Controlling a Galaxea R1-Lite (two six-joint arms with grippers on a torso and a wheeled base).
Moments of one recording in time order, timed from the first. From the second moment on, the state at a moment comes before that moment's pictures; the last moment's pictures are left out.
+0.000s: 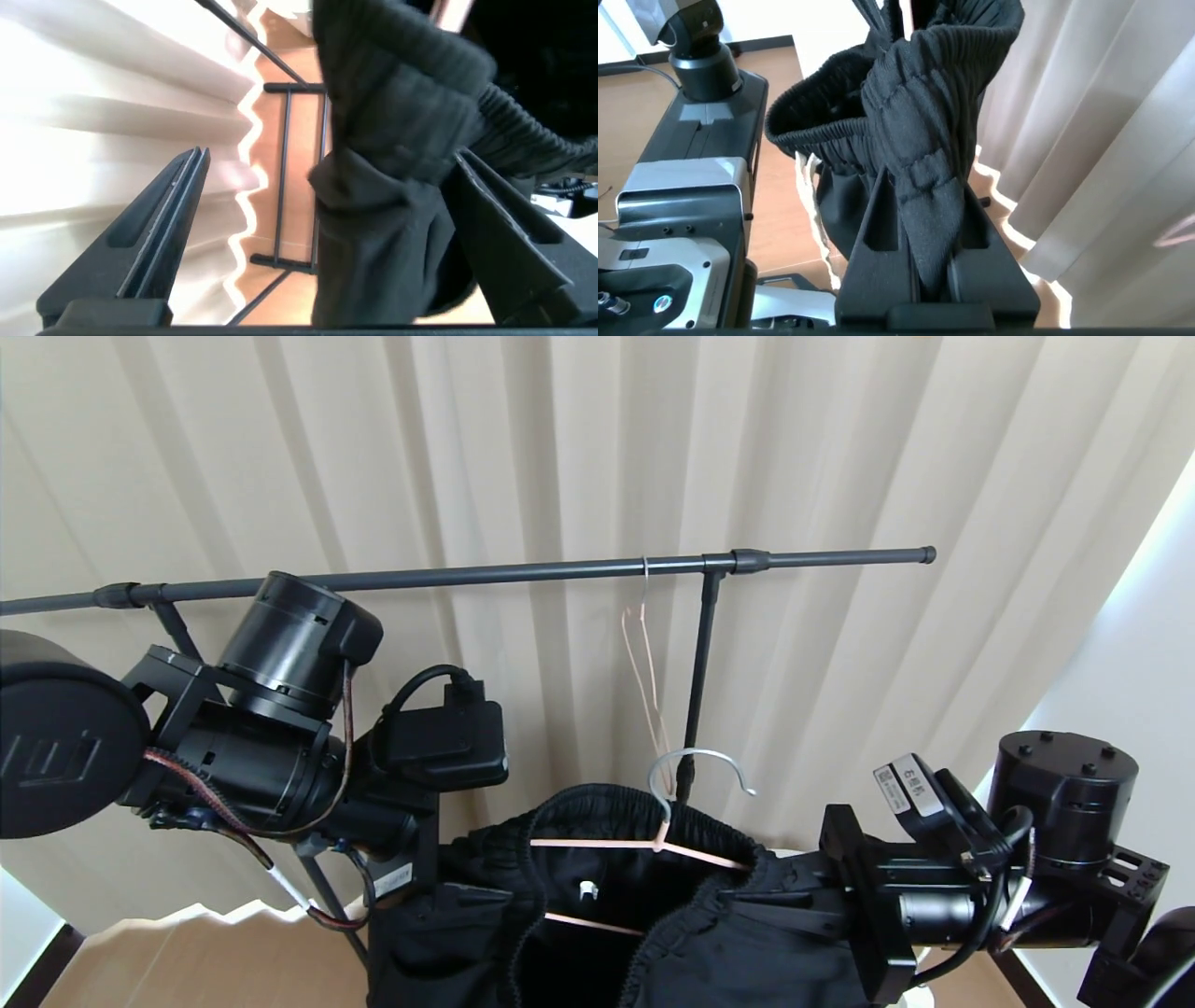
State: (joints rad) left arm -0.49 1.62 -1.09 0.32 -0.36 0.92; right arm 0.47 1.74 -0.39 -1.09 0.94 -0.18
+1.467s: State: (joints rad) left arm -0.54 1.69 -1.06 0.25 -0.47 0.85; right arm 0.51 1.73 -0.37 -1.14 0.94 -0.18
